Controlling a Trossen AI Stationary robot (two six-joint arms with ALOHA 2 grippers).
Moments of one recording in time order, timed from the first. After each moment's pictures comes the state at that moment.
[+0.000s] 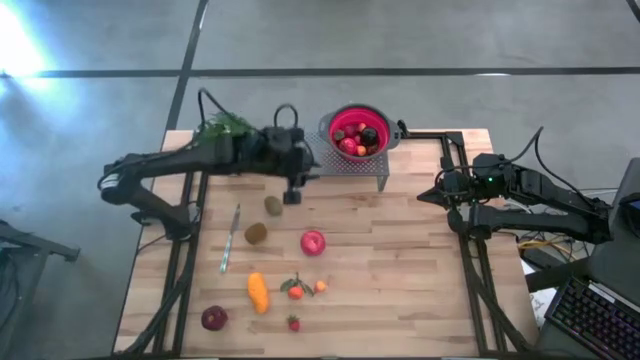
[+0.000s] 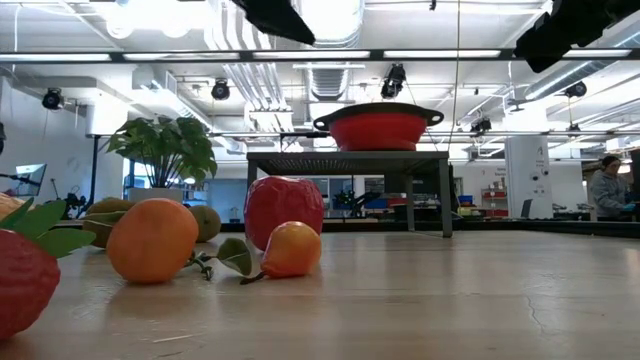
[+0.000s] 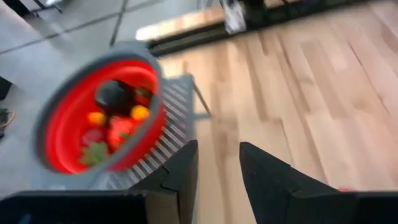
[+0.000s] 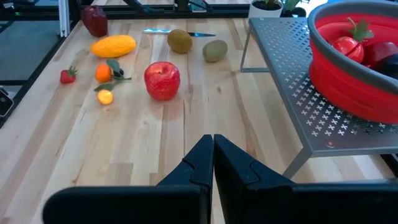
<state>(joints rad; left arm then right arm) 0.16 1.40 1.42 -0.55 -0.04 0.36 -0.25 0.47 0.70 -0.72 -0.21 -0.08</state>
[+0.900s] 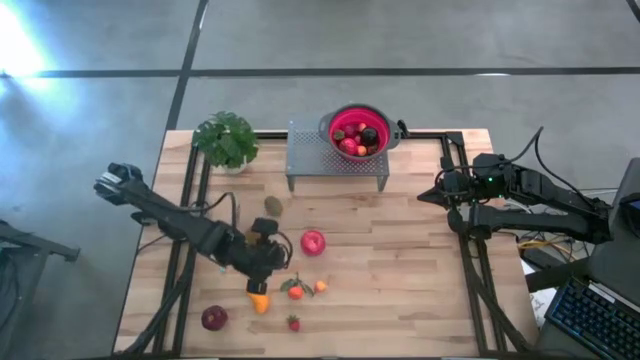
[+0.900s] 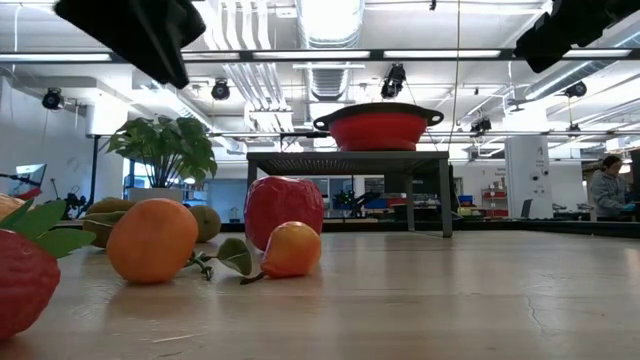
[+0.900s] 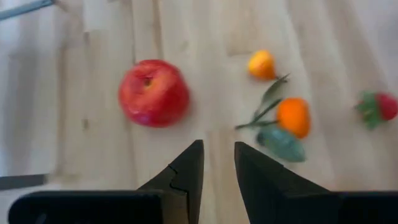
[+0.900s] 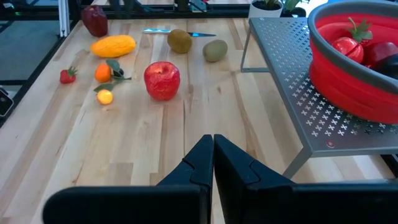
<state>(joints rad) -0.50 1.38 1.08 -0.69 -0.34 -0.23 -0.25 0.47 0.70 -0.72 -0.21 -0.08</state>
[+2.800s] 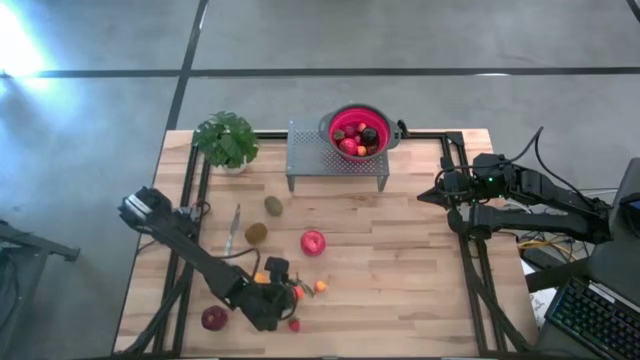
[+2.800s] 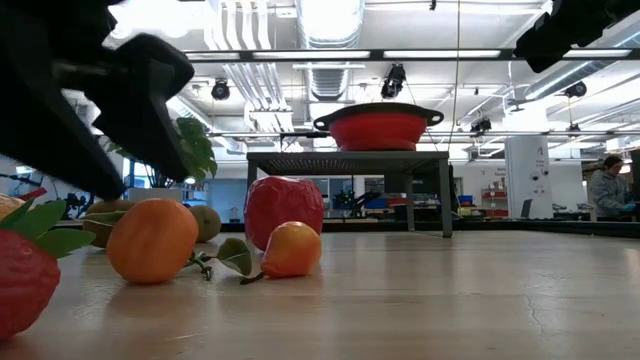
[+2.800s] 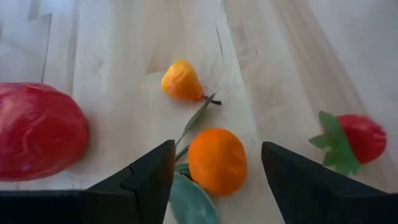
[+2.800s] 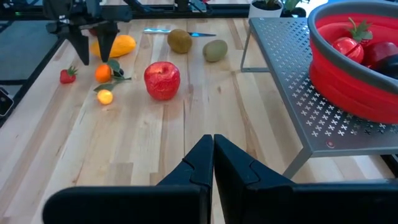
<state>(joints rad) -0.69 1.71 0.99 -0.24 -0.49 -0.32 -0.25 0.47 0.70 -0.72 -0.21 -0.08</state>
